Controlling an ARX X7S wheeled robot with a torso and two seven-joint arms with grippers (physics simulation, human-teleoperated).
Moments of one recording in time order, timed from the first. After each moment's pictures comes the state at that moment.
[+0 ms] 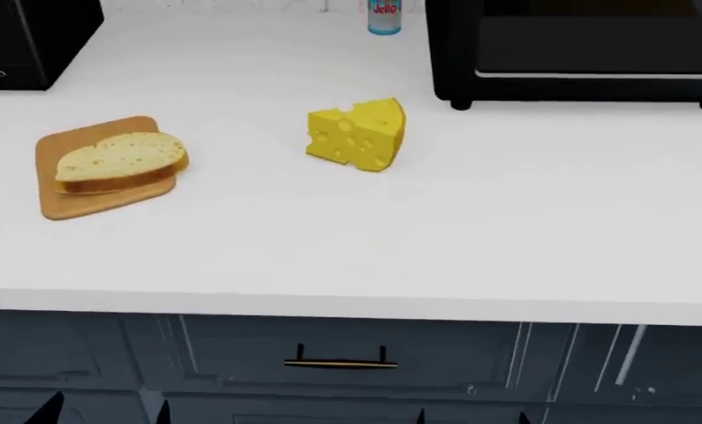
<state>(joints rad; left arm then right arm) 0.02 -0.08 0.09 0.02 -0.07 0.06 -0.04 0.00 0.07 -0.08 -0.01 0.06 0.00 0.10</state>
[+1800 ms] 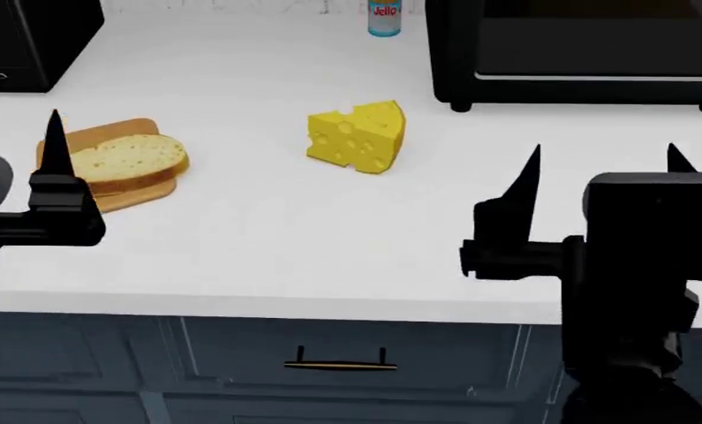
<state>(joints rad) -0.57 -0.19 0.08 0.51 -0.13 -0.77 -0.19 0.56 0.30 -0.04 -0.50 0.19 0.86 0.22</state>
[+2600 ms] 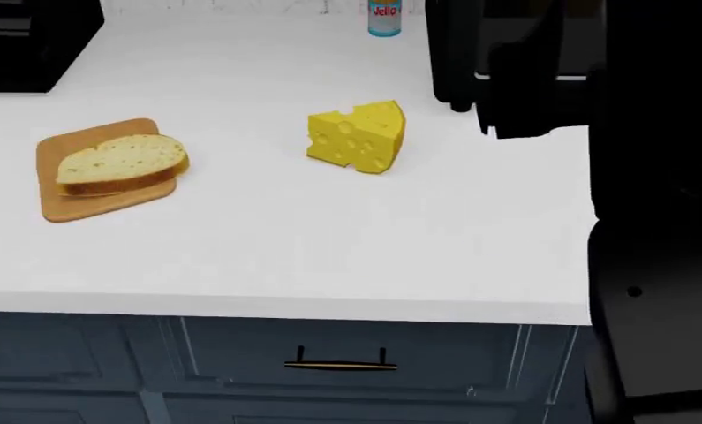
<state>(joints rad) -0.96 -0.21 0.09 0.42 -0.16 -0.96 -0.19 0.96 0.36 -0.15 -0.37 0.18 1.05 0.18</state>
